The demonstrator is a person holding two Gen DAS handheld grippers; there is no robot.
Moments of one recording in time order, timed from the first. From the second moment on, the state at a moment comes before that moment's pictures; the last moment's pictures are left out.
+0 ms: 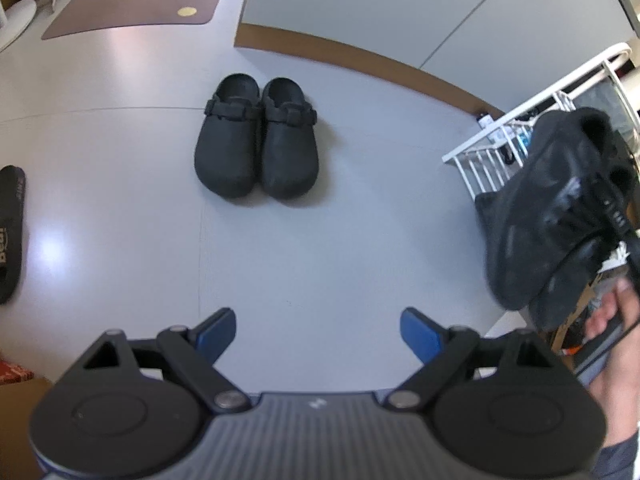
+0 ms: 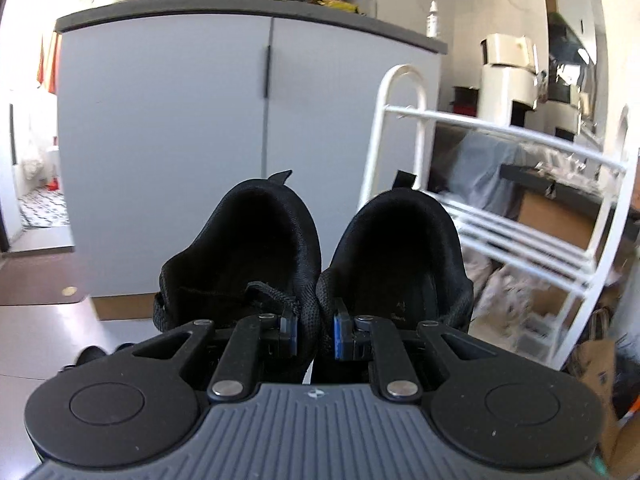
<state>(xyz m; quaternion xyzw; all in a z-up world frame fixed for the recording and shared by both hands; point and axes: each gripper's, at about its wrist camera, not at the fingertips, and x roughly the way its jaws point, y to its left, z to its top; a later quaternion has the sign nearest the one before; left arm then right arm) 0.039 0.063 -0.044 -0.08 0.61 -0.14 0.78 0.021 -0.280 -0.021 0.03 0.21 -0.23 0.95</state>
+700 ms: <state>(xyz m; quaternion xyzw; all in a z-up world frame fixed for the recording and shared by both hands) 0.053 0.030 -0.053 -0.08 0.61 -0.16 0.77 0.043 -0.441 0.018 0.08 0.22 -0.29 0.93</state>
